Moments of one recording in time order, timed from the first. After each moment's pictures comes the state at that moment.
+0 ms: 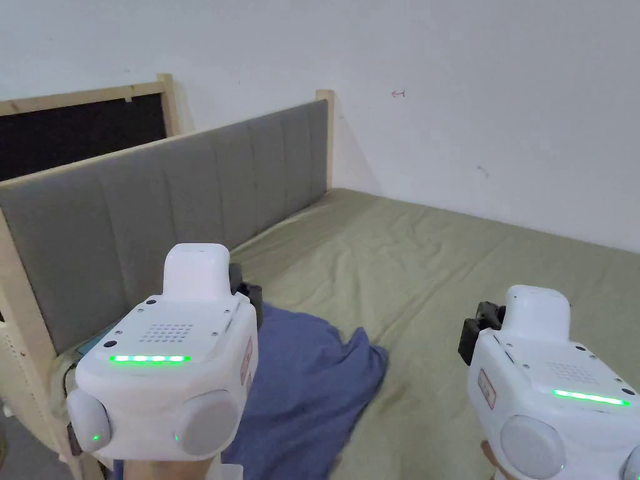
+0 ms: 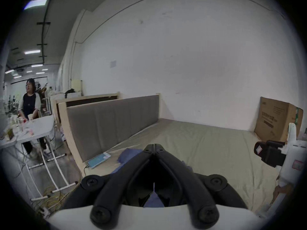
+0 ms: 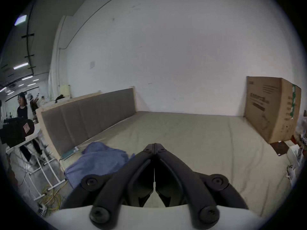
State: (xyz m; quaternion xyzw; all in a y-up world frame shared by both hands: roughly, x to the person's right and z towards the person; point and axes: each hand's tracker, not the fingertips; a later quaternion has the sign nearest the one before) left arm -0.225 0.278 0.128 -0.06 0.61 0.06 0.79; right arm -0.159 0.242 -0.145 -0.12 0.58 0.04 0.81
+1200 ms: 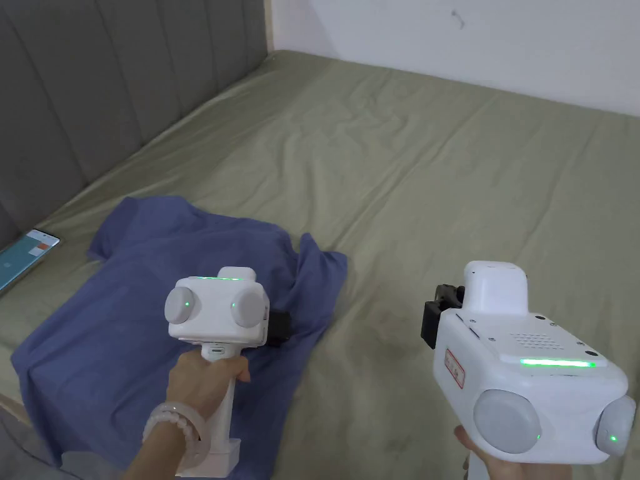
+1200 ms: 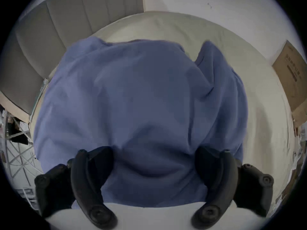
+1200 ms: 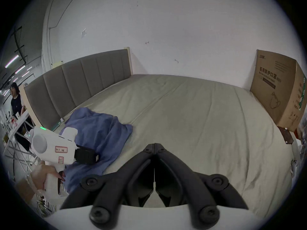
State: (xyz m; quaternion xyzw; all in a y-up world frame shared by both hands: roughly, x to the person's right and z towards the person) left arm -0.450 0.021 -0.002 -0.44 0.48 0.29 0.70; right arm -0.231 0.137 -0.192 -0.25 0.55 0.13 0.78
